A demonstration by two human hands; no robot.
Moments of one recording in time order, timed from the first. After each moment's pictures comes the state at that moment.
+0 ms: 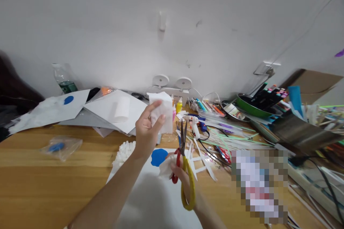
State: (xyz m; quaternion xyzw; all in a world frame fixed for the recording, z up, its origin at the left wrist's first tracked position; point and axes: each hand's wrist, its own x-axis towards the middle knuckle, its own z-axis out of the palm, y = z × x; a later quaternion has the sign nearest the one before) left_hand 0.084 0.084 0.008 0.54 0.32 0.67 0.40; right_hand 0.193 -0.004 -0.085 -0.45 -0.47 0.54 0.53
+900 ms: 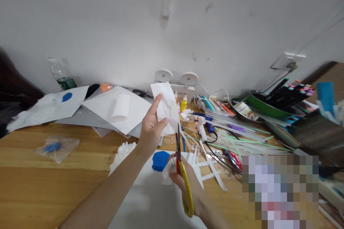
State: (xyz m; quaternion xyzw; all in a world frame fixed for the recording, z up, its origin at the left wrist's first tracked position) left_hand 0.091 0.108 -0.007 0.58 0.28 0.60 0.48; right_hand 0.200 0.016 -0.082 -0.52 -0.53 0.51 0.43
